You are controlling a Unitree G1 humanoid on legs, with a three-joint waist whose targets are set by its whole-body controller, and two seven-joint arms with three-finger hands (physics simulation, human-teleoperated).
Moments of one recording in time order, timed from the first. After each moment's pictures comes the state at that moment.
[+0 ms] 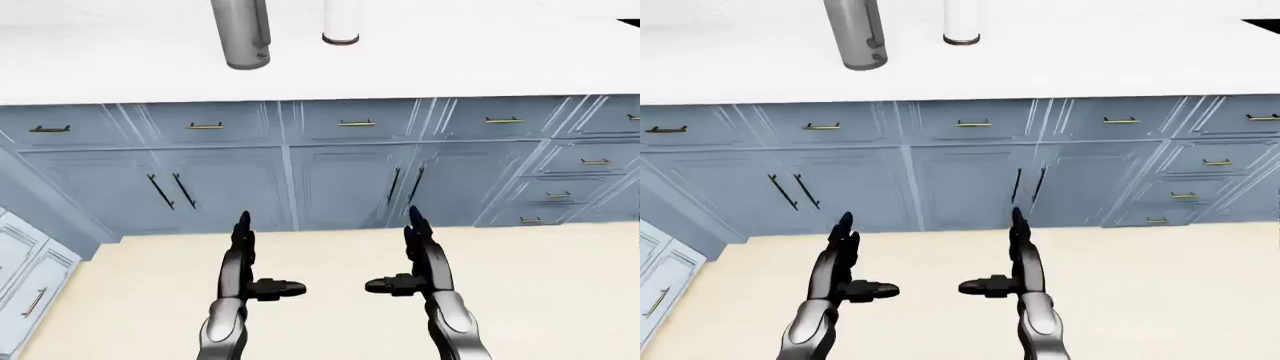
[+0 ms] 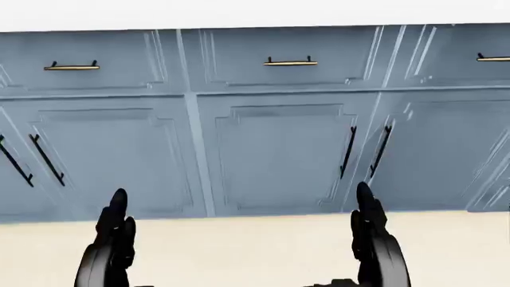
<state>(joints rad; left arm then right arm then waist) 0.03 0.02 0.04 0.09 -0.01 0.06 -0.04 0.03 -0.01 -0.04 0.09 0.01 0.06 0.04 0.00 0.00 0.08</state>
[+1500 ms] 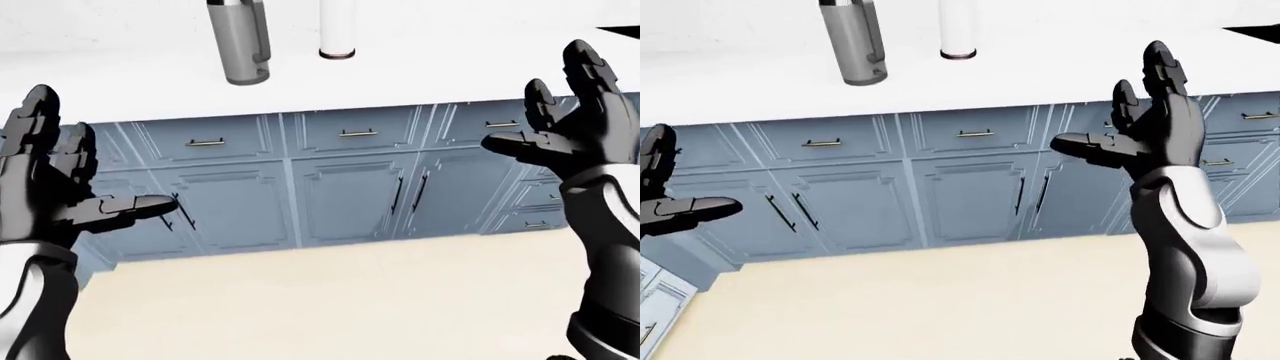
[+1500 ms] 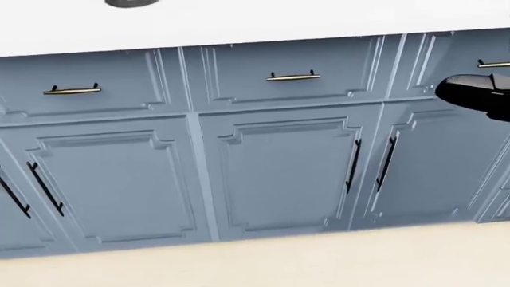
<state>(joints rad) -0.24 0.43 0.60 -0.65 -0.40 0.80 -0.03 -0.48 -0.49 -0.42 -0.36 0.60 0.68 -0.16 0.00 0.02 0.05</state>
